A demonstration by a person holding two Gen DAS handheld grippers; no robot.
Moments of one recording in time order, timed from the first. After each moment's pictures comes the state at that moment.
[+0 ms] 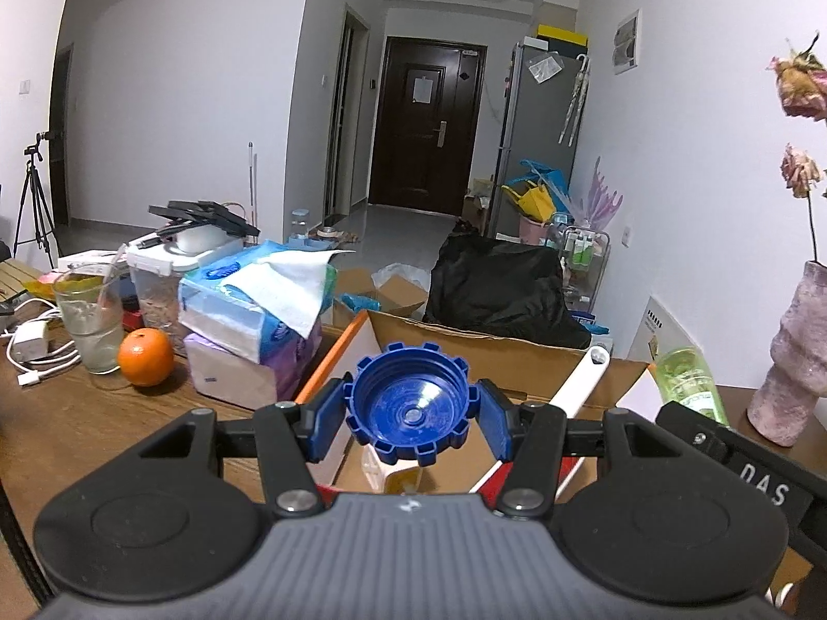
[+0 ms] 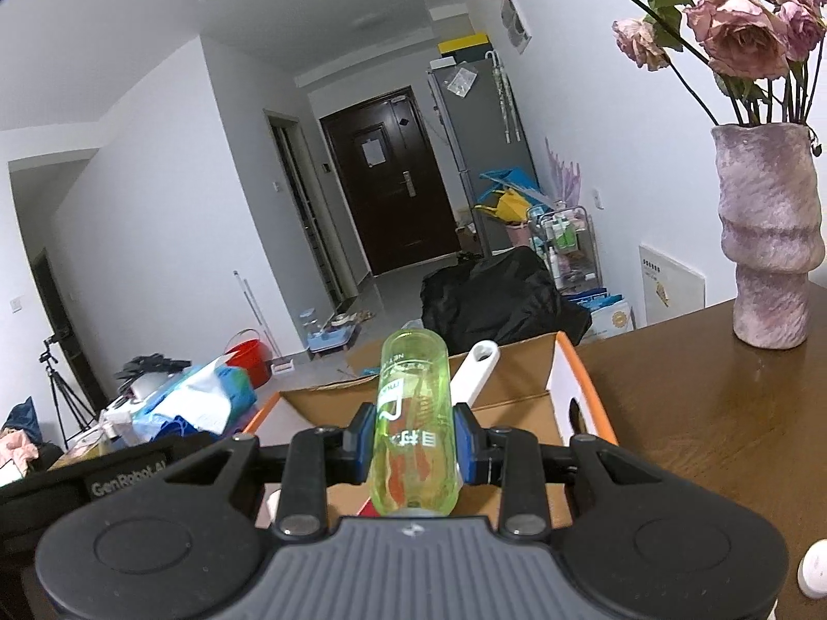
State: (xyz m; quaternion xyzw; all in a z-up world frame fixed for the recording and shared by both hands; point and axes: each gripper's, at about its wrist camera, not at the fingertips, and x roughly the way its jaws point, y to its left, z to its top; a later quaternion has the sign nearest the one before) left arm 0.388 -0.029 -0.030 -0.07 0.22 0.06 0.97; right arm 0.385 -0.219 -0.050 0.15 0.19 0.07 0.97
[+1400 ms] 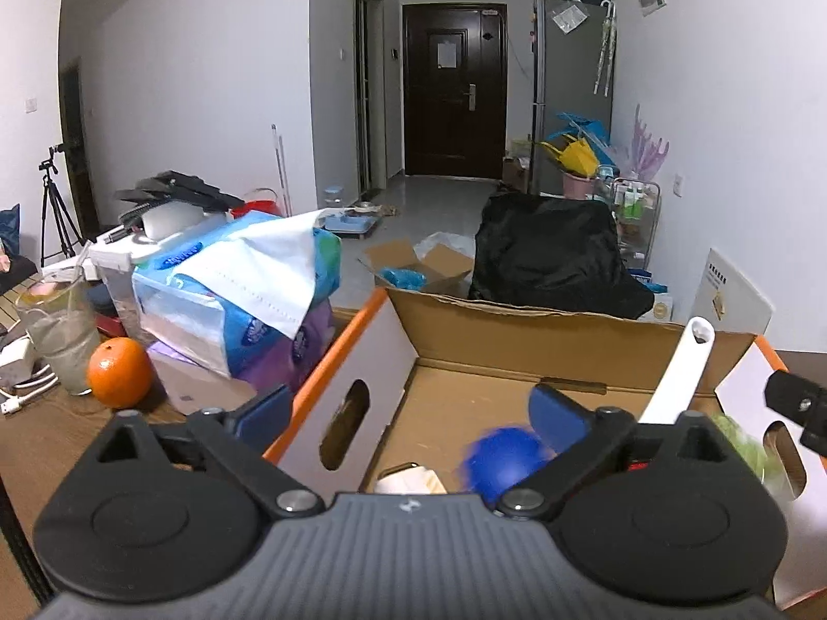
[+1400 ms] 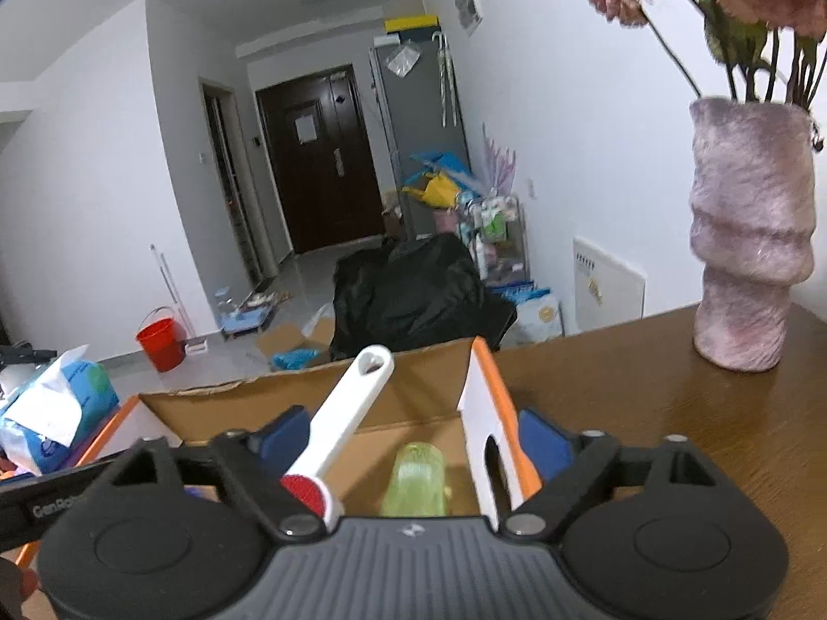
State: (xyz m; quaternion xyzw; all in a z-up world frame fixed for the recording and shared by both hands) left arm 0.483 -0.031 -0.076 -0.02 0.26 0.12 0.96; right arm 0.474 -0.234 -0.081 0.11 0.22 -0.02 0.97
